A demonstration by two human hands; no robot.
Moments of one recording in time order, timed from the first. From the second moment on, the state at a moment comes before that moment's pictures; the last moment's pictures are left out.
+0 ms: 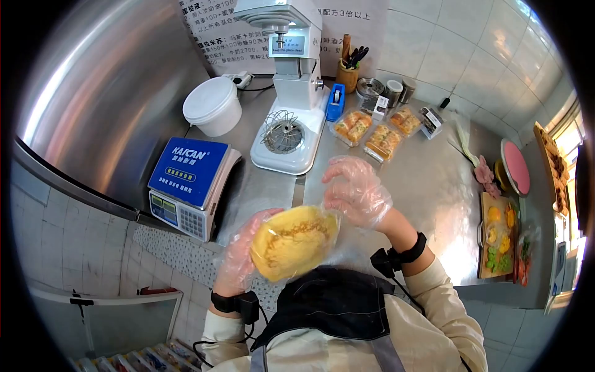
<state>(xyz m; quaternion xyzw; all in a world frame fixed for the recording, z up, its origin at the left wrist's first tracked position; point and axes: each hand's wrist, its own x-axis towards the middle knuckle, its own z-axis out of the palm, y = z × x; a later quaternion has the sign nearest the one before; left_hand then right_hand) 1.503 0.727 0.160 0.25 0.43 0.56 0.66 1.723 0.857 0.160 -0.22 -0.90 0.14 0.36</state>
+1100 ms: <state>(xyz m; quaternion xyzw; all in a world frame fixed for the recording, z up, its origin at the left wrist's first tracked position) 1.522 0.761 0.115 0.51 0.40 0.31 0.70 1.745 0.892 0.172 -0.02 -0.88 0.34 0.34</state>
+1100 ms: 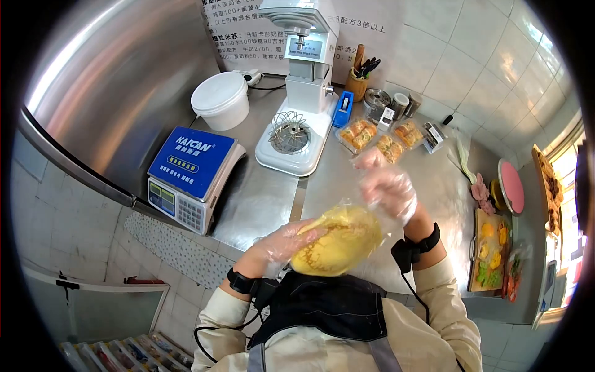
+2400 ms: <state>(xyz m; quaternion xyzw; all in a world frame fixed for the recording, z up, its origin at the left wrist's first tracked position) 1.520 0.741 0.156 0.29 0.44 0.55 0.65 1.717 0.827 0.129 -0.44 -0.76 0.24 0.41</state>
